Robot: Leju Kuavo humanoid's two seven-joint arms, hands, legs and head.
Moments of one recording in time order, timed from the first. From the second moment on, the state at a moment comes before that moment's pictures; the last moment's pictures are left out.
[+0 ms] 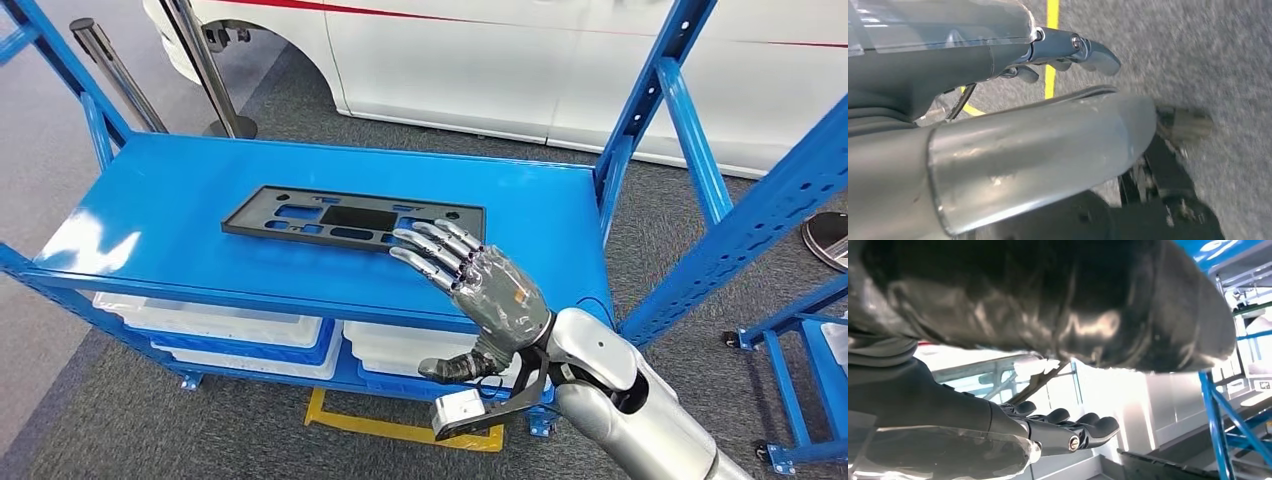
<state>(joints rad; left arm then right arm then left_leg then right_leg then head) -0.05 -0.06 0.88 -0.22 -0.83 -0.21 0.01 -0.56 -0.28 0.86 -1.69 0.78 -0.07 -0.34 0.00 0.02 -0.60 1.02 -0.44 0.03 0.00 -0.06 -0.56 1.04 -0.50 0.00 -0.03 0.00</state>
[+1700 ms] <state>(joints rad) -0.06 -0.07 0.89 -0.21 -0.86 -0.23 0.03 -0.60 -0.19 0.86 -1.56 0.79 -0.04 -0.29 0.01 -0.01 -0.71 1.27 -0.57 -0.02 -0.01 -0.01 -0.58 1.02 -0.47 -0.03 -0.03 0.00</state>
